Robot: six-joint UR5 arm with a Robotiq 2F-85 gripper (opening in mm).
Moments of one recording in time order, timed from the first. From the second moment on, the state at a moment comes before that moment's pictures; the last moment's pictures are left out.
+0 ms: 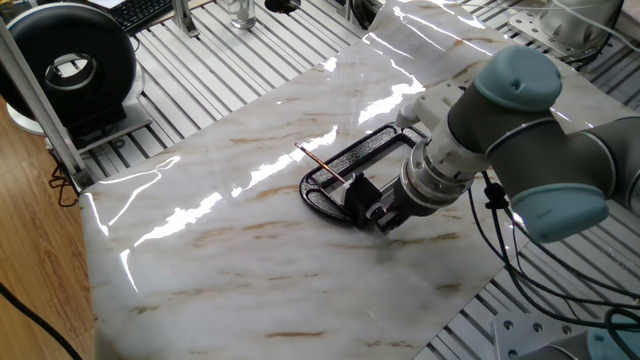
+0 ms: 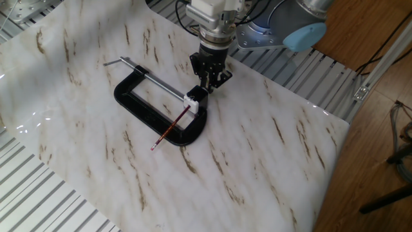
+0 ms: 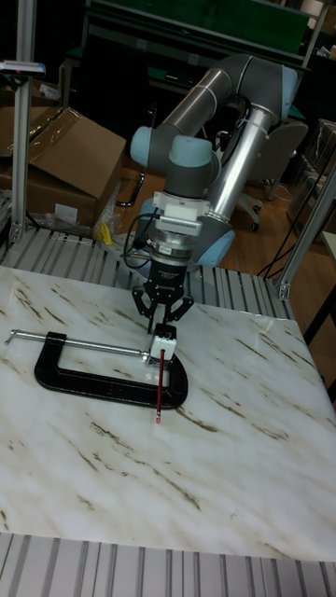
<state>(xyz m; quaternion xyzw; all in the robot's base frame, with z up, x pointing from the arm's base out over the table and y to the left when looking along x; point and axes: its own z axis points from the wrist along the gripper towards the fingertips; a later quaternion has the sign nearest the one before) 0.367 0.024 0.021 0.02 0.99 0.03 0.13</state>
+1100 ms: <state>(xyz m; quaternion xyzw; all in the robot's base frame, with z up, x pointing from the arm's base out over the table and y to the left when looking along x) 0.380 0.019 0.019 0.02 0.99 0.03 0.16</state>
